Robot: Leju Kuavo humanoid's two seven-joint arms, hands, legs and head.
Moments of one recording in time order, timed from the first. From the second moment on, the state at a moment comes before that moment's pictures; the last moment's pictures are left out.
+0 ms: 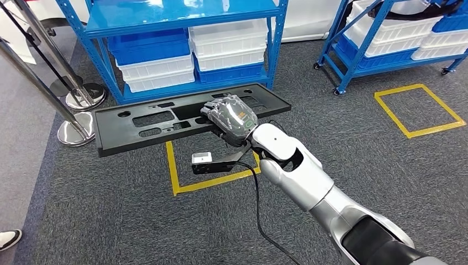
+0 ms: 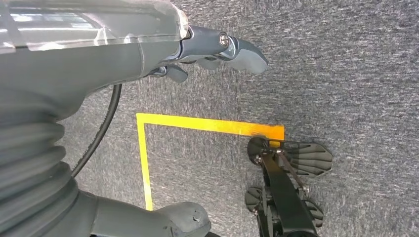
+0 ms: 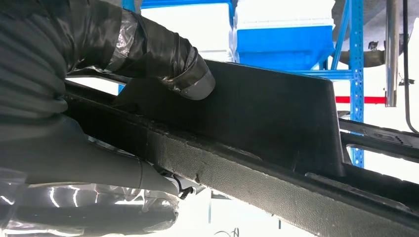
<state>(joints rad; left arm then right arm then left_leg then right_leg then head) -0.03 0.01 0.86 -0.19 -0.74 -0.24 -0.17 -0.63 -0.10 0.57 -1.46 1.10 -0.06 -0.06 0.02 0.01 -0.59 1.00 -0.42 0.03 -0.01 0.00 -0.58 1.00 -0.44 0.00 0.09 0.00</state>
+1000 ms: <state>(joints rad) -0.02 0.01 0.86 -0.19 -0.75 -0.24 -0.17 -0.61 -0.11 0.57 -1.47 1.10 -0.06 -0.06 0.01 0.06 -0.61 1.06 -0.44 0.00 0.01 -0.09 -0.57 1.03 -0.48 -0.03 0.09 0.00</state>
